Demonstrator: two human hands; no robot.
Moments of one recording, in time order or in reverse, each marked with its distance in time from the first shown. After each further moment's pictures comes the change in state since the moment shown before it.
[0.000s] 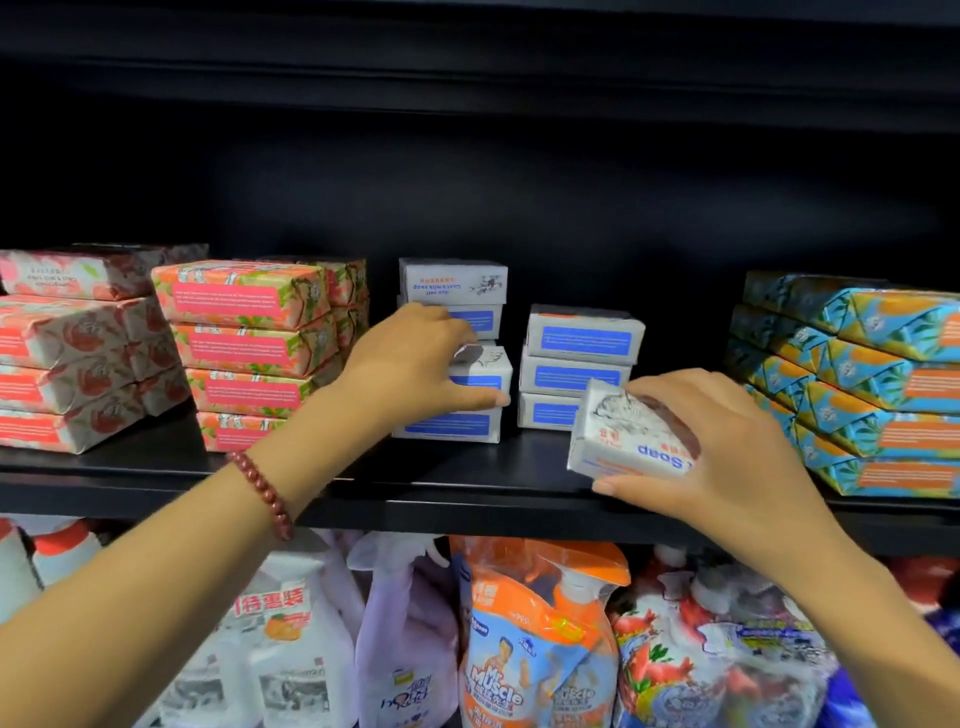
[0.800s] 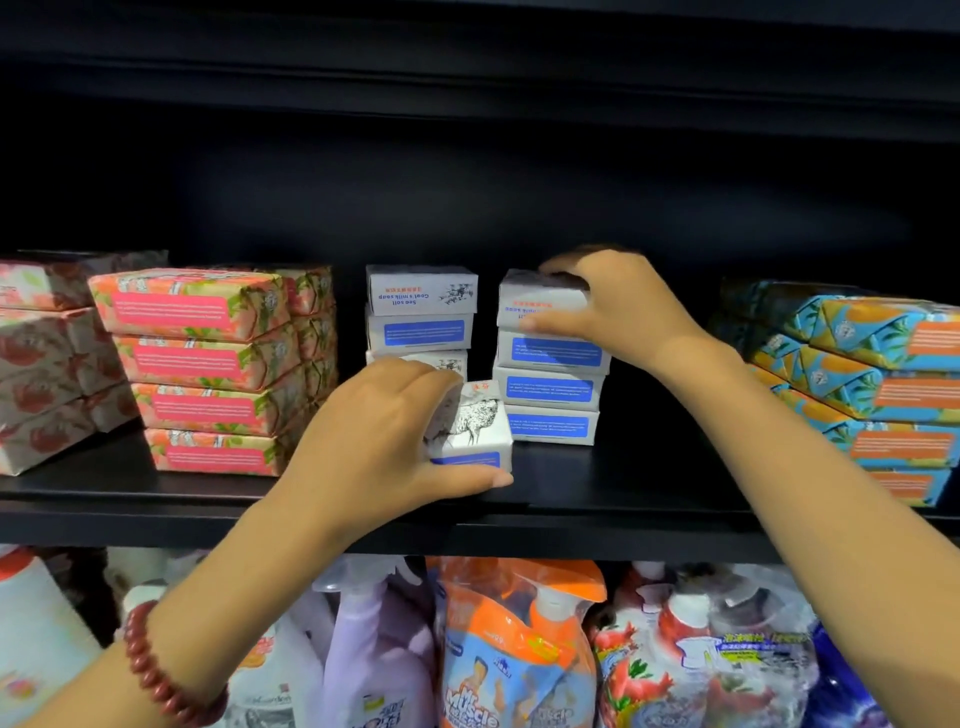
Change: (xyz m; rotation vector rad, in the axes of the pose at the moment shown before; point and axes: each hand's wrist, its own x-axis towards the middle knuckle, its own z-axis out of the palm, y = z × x) left_hand -0.052 0.030 0.005 -0.142 0.330 0.171; right_hand 0.133 0.016 0.005 -0.074 -0.080 -0.040
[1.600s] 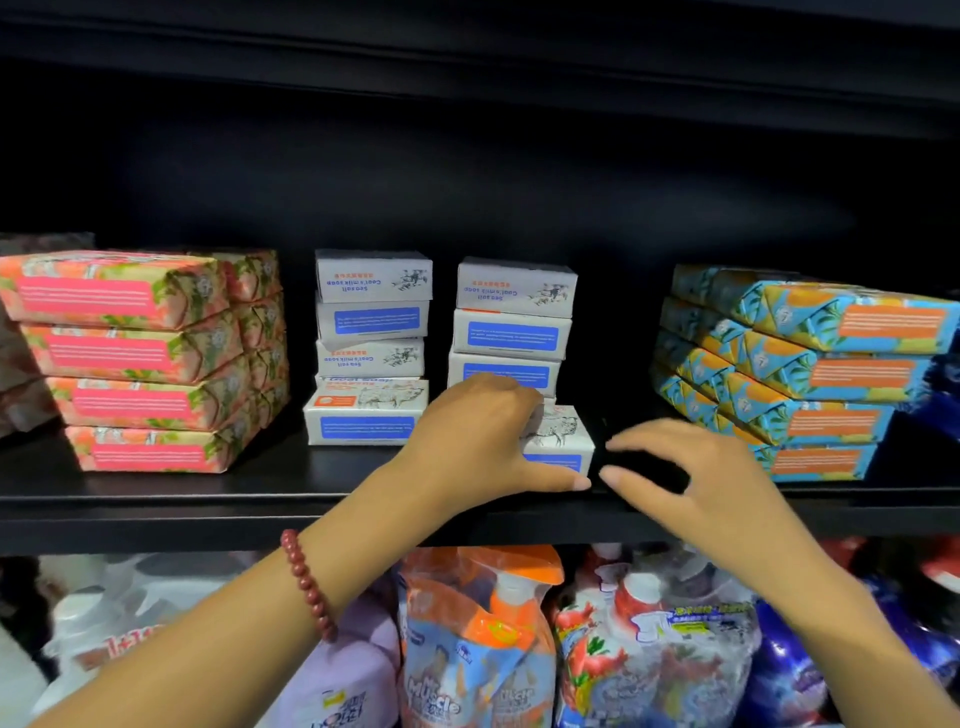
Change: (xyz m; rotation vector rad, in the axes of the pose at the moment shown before) left_hand 0.044 0.054 0.062 -0.147 -0.315 0.007; right_hand -0.163 0.036 0.008 0.112 -0.014 0.169
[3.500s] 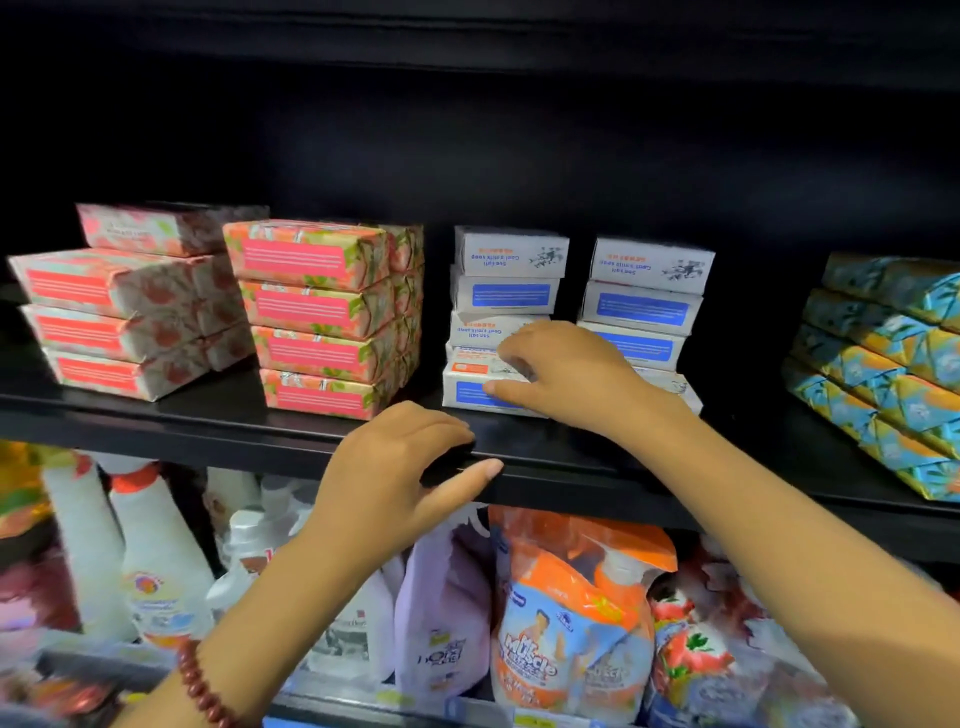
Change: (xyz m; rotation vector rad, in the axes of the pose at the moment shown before) left_hand -0.138 -0.068 -0.024 0.023 0.388 -0.162; right_hand 0.118 -0.136 0.076 -0.320 -0.409 -0.254
